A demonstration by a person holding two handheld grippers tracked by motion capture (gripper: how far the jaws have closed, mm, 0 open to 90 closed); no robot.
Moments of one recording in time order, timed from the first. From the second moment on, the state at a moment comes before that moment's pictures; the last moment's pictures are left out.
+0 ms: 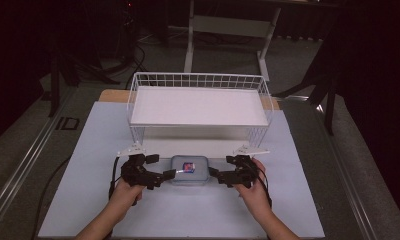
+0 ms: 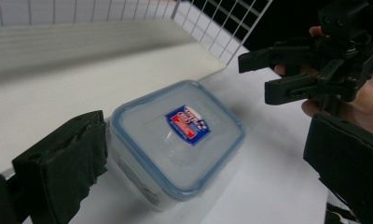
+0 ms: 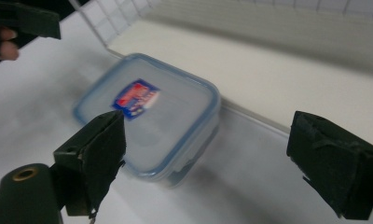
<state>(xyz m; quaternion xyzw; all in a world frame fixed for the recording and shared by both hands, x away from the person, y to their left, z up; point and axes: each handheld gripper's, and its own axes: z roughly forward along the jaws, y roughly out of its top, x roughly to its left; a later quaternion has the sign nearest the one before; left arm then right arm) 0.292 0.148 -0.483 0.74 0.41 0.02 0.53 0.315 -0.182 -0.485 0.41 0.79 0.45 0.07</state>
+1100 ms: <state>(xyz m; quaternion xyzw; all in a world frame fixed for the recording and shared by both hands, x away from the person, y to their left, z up) 0.322 0.129 -0.530 0.72 0.53 -0.11 0.44 0.344 -0.163 -0.524 0.53 0.73 0.42 -0.12</state>
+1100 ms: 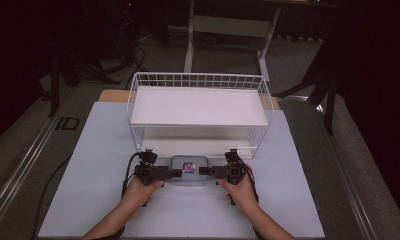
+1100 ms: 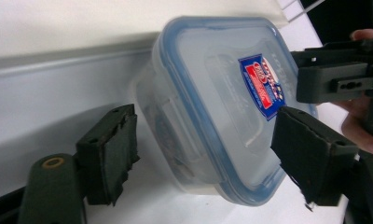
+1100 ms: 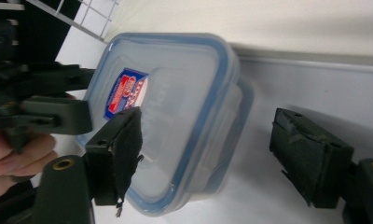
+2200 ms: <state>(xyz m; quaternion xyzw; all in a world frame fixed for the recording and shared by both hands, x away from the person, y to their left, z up) 0.302 0.121 -0.511 0.72 0.55 -0.08 0.42 0.320 -0.153 -0.509 0.54 0.73 0.41 -0.11</state>
